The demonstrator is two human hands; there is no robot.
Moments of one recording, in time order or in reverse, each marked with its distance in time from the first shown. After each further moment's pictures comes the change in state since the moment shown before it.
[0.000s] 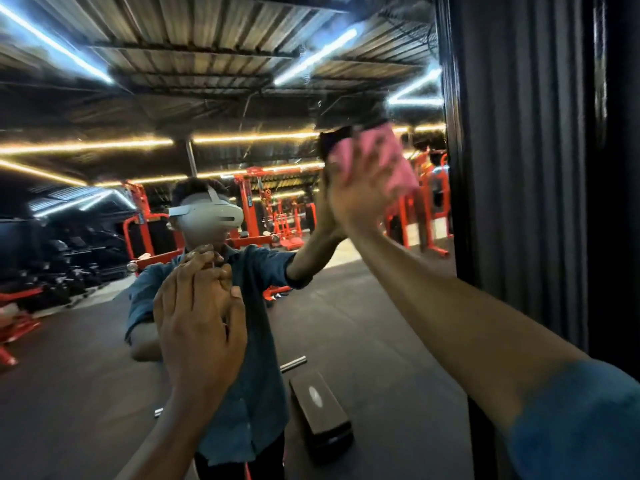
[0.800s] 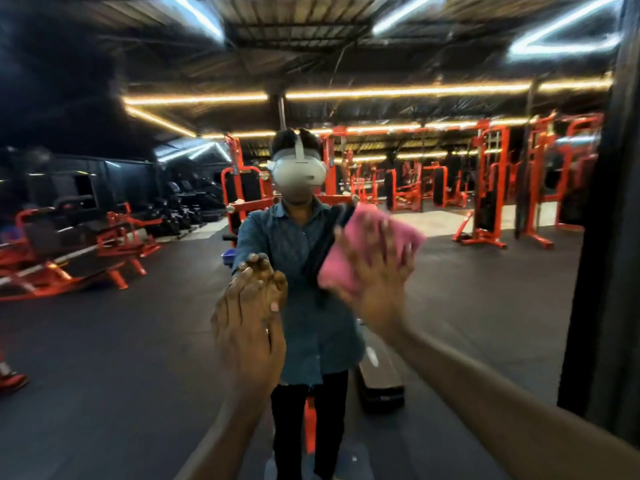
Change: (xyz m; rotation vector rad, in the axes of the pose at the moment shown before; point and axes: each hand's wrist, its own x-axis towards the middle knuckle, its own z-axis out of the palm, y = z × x) left_hand -0.097 -0.063 -0.051 0.146 -0.051 -0.233; right_hand -0.217 -0.044 -0.010 -0.287 -0.624 -0.331
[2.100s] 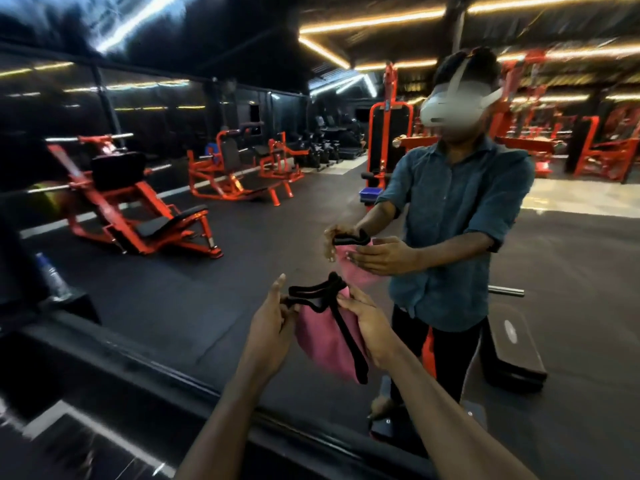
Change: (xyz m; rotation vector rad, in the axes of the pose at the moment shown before) left_hand -0.100 -0.233 -0.251 -0.003 -0.365 -0.640; right_hand -0.103 -0.385 0.034 1.860 -1.017 0.832
